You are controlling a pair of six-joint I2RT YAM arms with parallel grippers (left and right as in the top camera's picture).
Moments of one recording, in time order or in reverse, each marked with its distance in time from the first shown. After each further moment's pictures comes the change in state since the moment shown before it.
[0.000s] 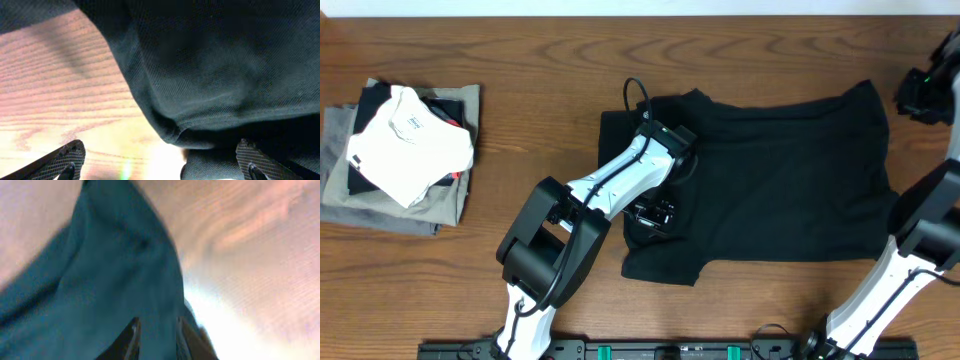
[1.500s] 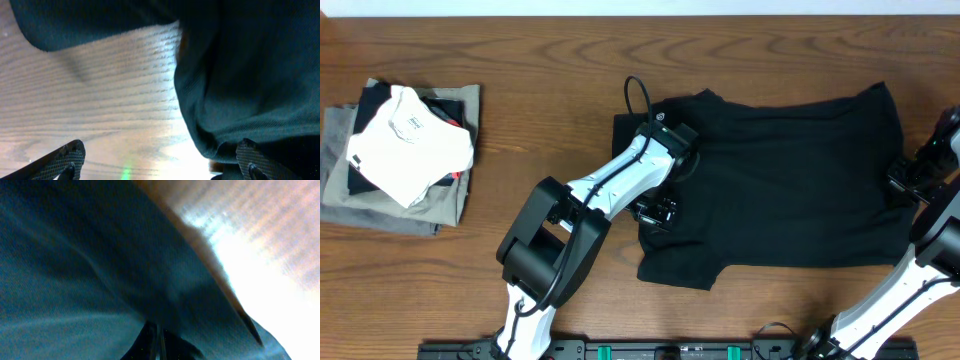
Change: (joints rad) left arm 0.000 0.000 0.000 0.046 -0.008 0.007; right arm -0.162 -0.024 -0.540 0.130 0.037 0.056
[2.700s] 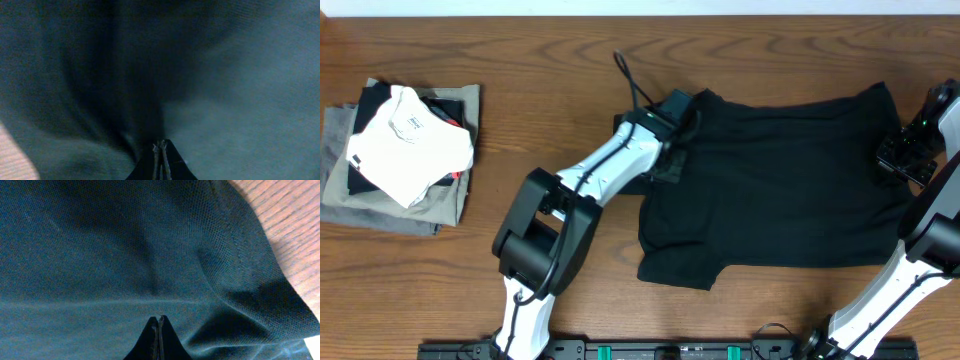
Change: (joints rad) left arm 0.095 0.025 0.045 0.424 0.076 0.044; right arm 0.089 0.005 0.084 -0.030 -0.063 -0.009
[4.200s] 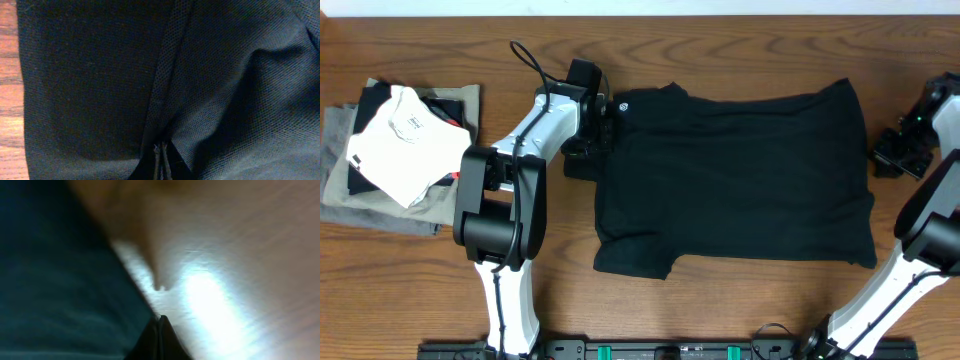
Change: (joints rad) left arm 0.360 0.052 0.002 0.003 0.110 0.053; right arm 0.034 0.000 0.000 0.089 -0.021 -0.016
